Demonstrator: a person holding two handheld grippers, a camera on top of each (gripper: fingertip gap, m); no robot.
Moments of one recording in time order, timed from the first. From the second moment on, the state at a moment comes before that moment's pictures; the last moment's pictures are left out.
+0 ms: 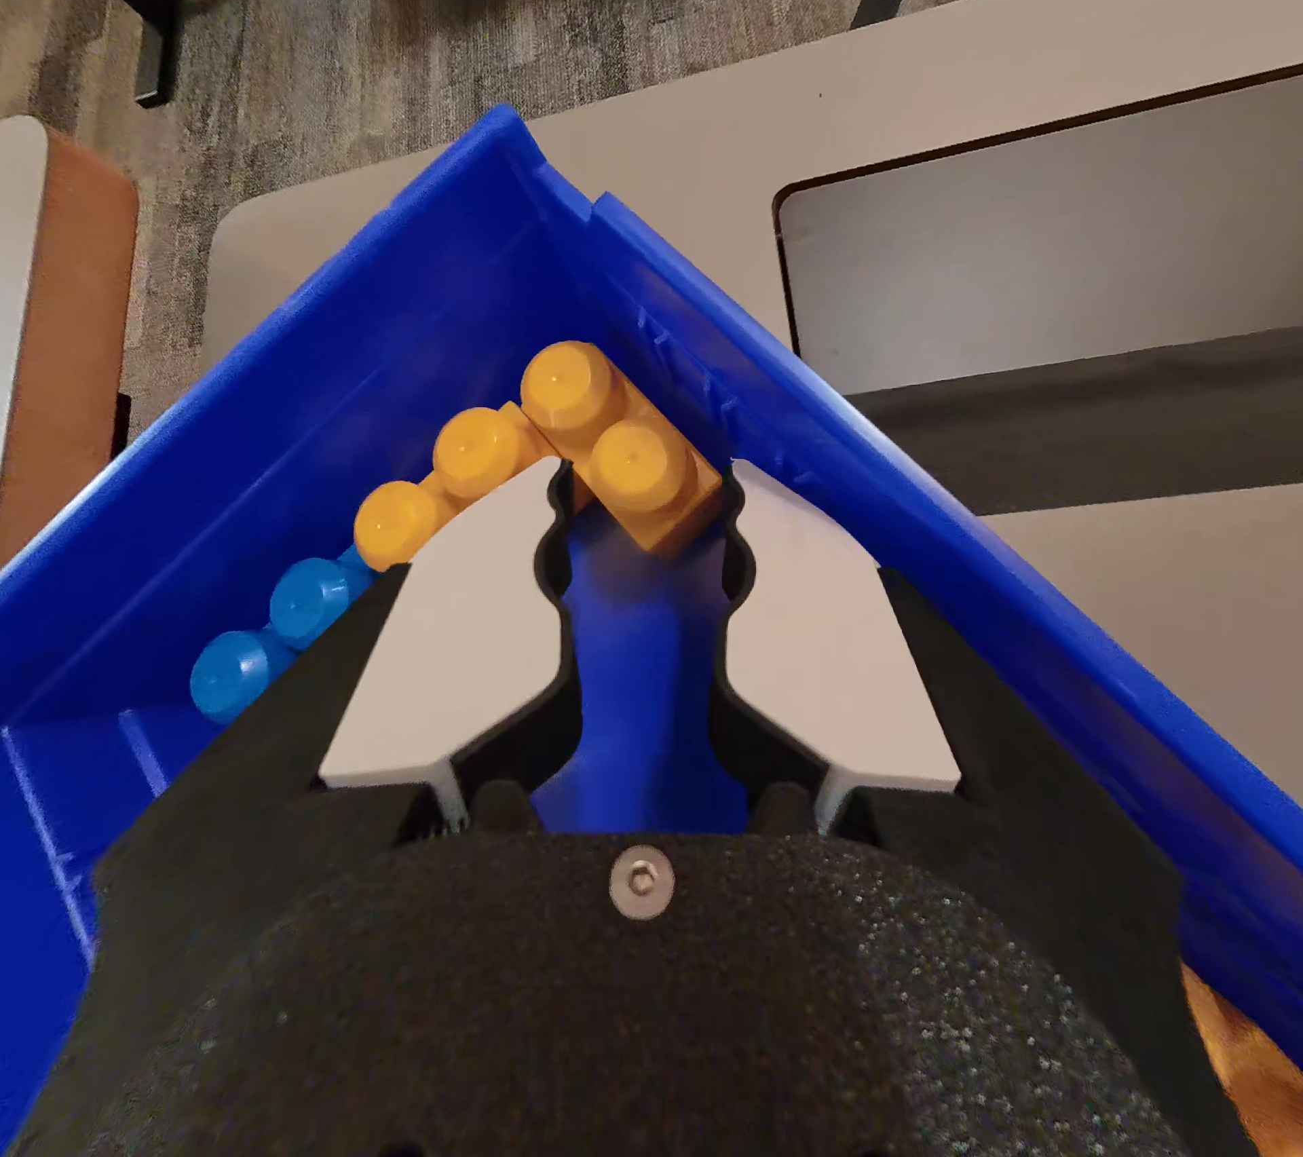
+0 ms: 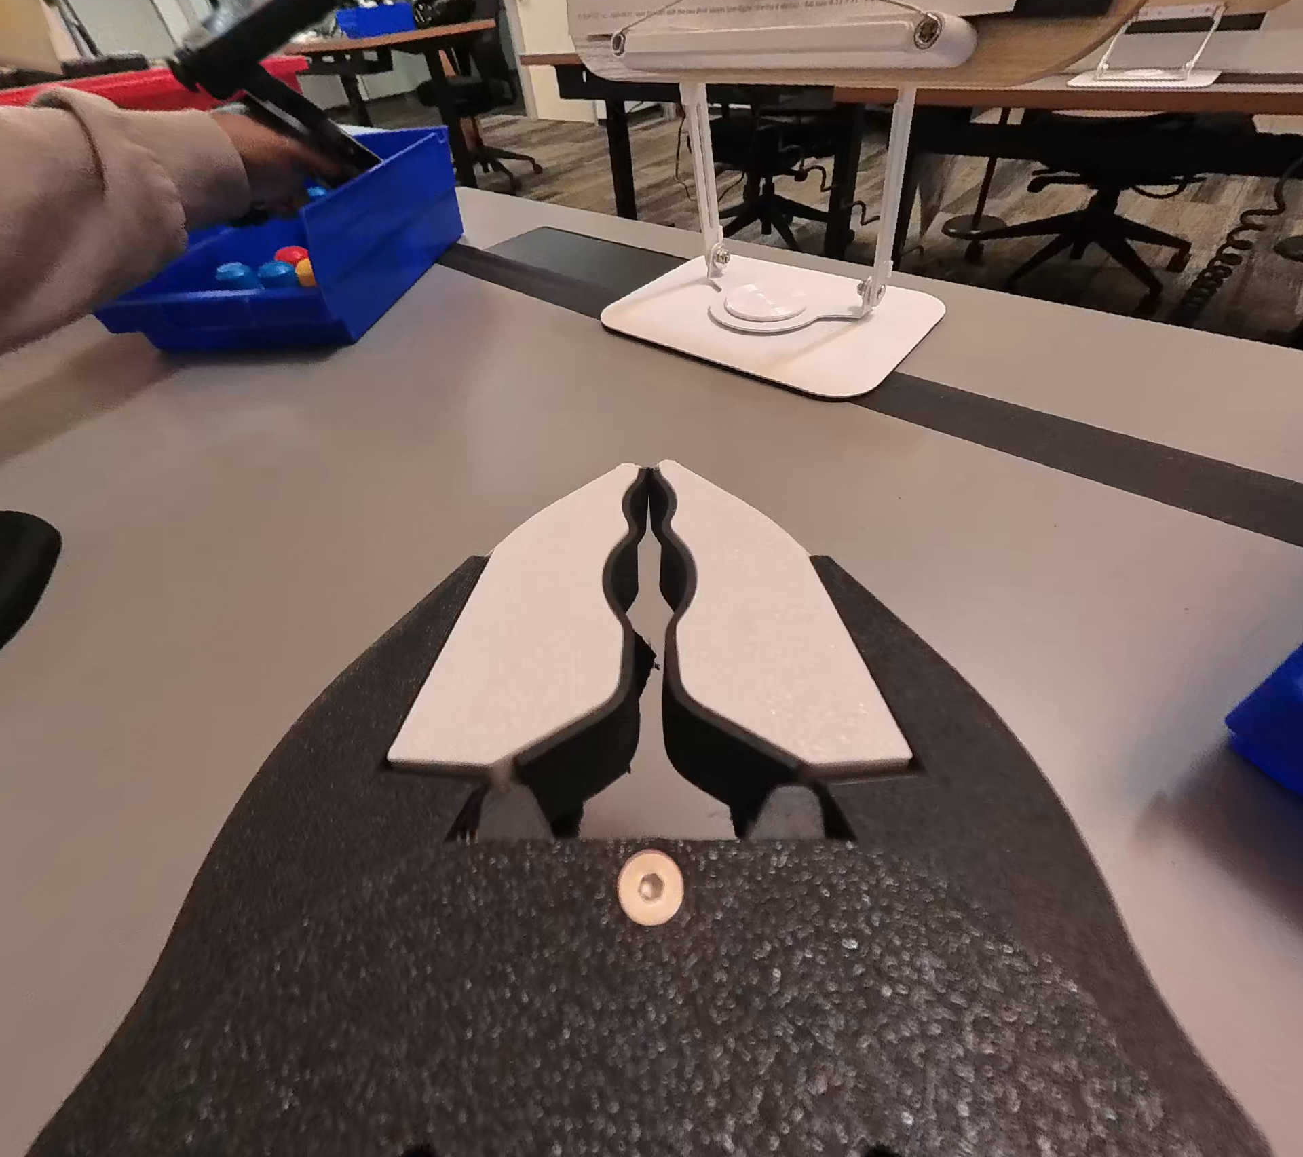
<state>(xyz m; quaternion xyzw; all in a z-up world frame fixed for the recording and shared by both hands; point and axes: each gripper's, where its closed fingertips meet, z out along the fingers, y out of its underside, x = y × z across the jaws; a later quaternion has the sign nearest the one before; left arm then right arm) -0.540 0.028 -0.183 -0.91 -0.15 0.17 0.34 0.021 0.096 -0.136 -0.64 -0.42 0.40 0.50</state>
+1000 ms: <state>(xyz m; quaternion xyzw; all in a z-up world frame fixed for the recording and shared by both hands) -0.121 -0.047 -0.070 -0.74 0.47 -0.10 0.47 0.011 0.040 -0.120 -0.53 -0.54 0.43 0.49</state>
